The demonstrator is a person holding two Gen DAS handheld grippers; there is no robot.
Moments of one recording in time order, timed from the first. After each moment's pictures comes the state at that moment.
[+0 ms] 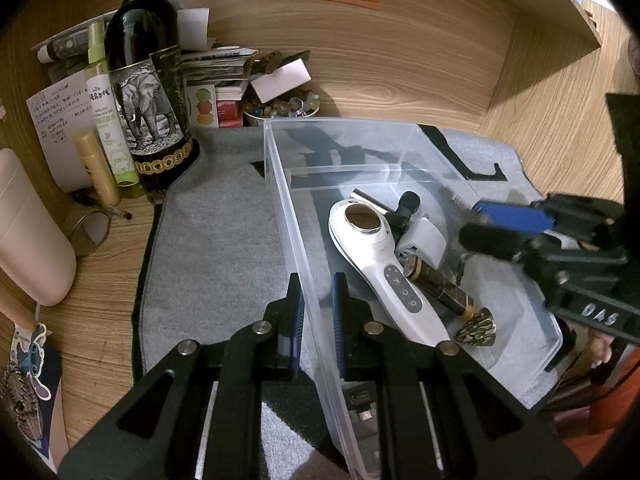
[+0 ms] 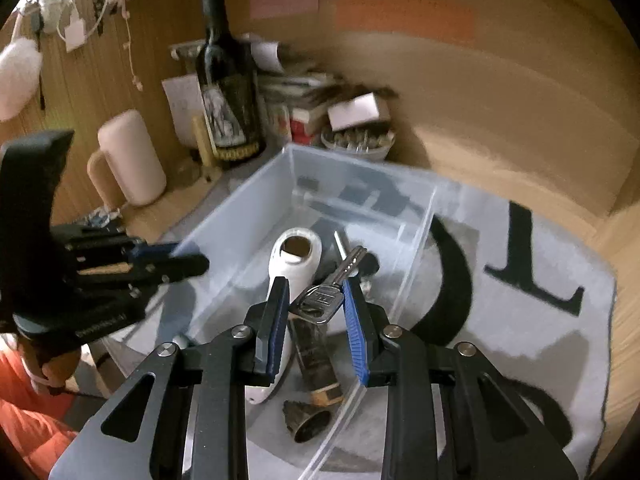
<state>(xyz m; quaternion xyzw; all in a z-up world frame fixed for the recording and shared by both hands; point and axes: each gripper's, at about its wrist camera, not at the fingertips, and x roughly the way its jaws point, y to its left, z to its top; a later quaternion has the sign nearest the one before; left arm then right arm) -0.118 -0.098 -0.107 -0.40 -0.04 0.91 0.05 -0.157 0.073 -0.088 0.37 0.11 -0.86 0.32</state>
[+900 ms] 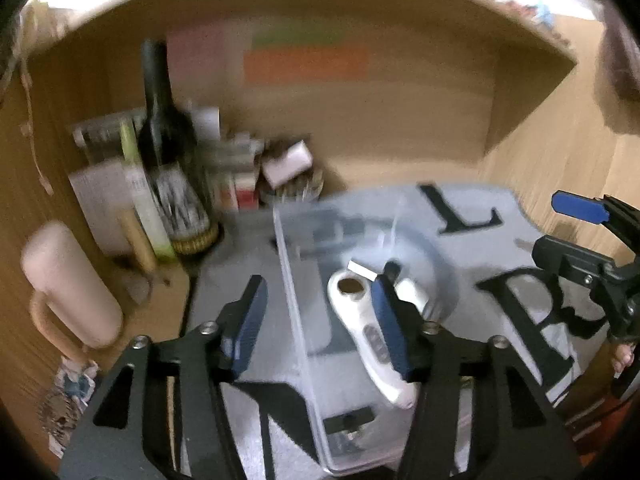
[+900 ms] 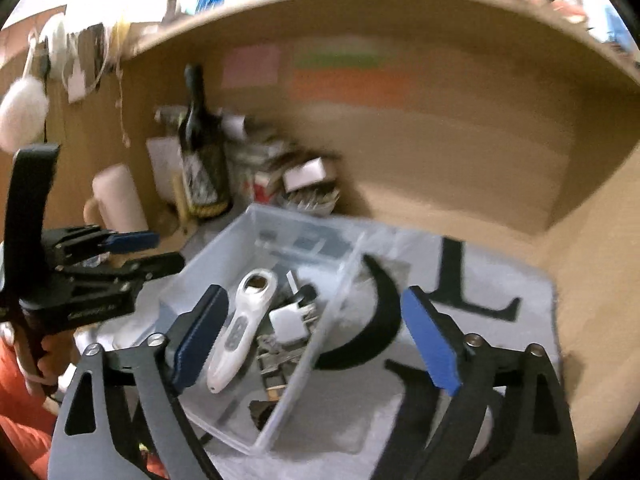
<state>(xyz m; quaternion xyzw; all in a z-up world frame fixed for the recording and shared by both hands) -0.076 -0.073 -0.045 -0.29 0.01 0.96 0.01 -0.107 0.129 -0.033 0.26 0.08 -0.93 0.25</state>
